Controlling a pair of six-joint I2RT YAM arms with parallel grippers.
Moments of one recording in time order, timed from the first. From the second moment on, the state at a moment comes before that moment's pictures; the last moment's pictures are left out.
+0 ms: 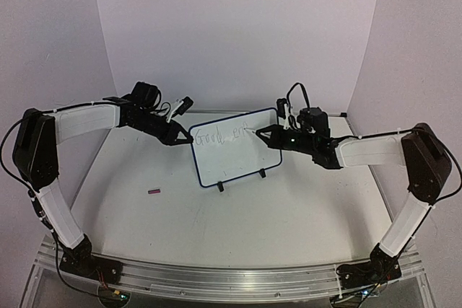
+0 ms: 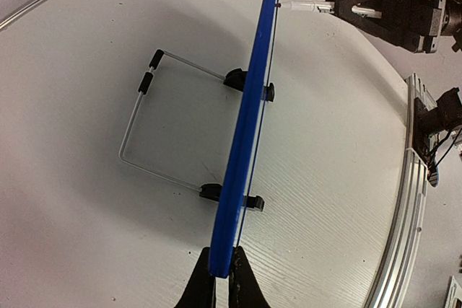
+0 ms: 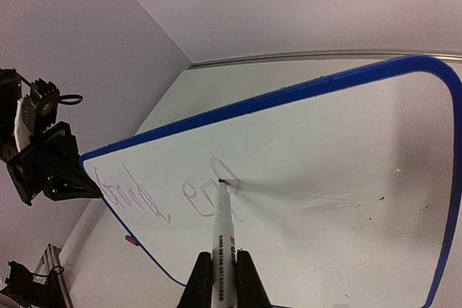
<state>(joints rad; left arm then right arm) -0.44 1.74 1.34 -0.45 0.65 0.17 0.58 1.72 1.01 0.42 -0.26 0.51</state>
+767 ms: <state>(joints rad) -0.45 1.74 1.34 -0.45 0.65 0.17 0.58 1.67 0.95 0.42 -0.21 0.51</state>
